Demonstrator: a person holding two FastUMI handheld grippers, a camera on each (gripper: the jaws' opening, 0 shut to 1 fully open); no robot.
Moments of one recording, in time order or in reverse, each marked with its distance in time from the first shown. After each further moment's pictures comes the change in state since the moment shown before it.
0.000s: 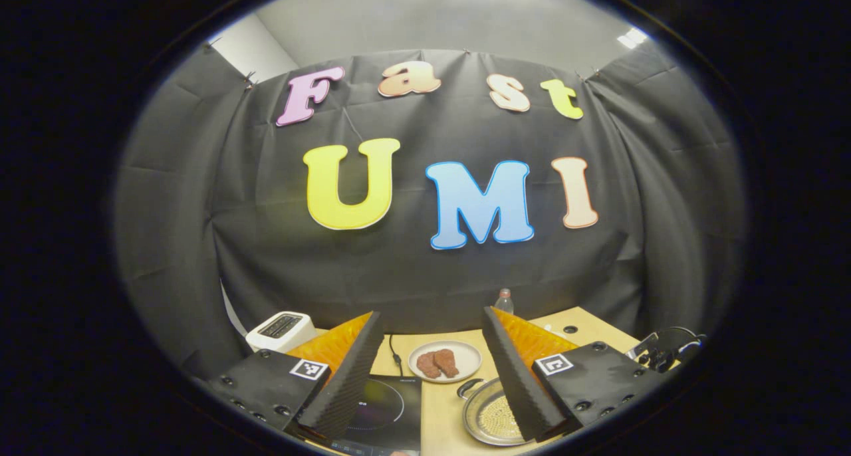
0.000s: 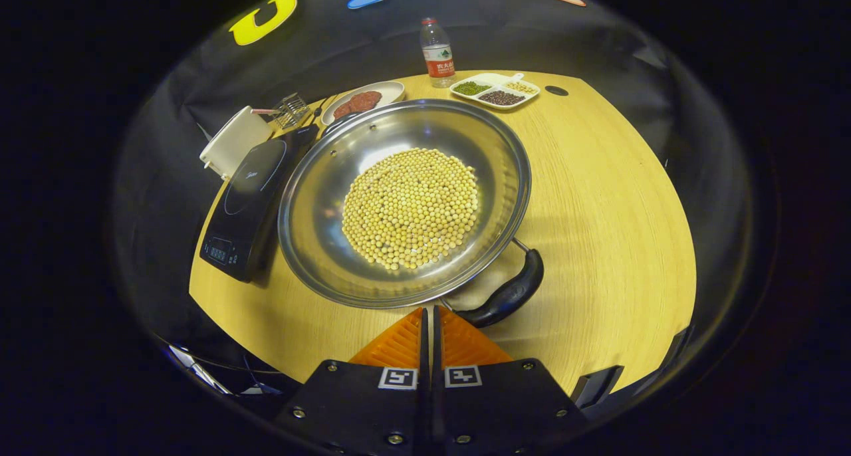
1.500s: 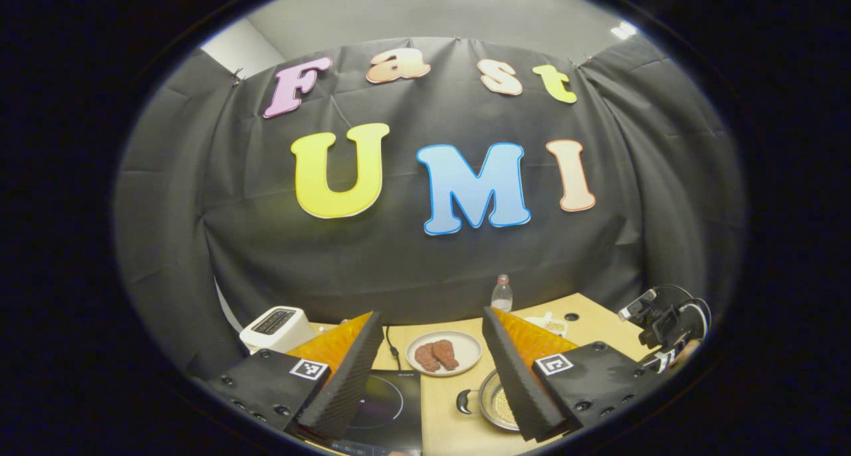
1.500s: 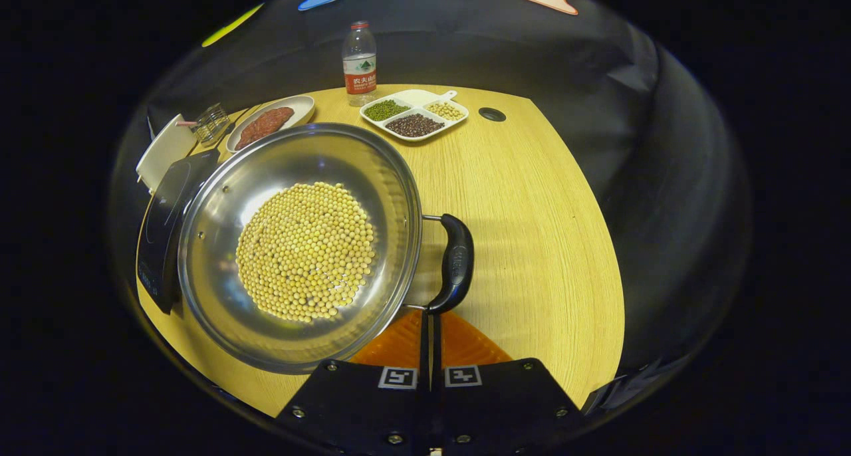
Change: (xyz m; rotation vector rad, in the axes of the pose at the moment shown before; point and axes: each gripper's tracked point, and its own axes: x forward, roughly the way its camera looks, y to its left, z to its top) left arm 0.018 -0.009 -0.023 0.035 0.058 -0.023; right arm 0.033 -0.121 0.085 -0.042 -0.054 -0.276
